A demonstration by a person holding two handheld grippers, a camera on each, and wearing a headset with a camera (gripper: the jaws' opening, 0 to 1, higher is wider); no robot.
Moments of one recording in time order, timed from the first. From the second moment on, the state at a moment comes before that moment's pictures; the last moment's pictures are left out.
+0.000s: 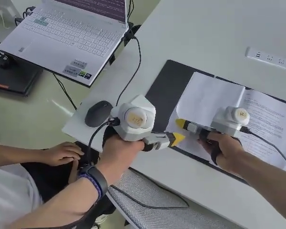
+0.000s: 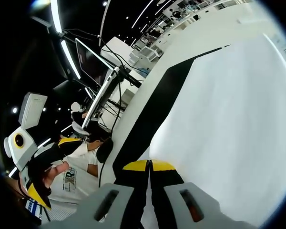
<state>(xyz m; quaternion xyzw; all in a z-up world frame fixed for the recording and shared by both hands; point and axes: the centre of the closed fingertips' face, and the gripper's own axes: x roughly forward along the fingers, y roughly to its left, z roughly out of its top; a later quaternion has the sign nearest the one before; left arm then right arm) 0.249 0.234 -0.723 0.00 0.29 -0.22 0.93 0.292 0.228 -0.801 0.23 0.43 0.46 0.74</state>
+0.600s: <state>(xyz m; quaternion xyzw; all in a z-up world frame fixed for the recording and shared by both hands) 0.251 0.227 -0.723 0.00 0.29 -0.23 0.93 0.296 0.217 -0.783 0.23 0.41 0.47 0.75</state>
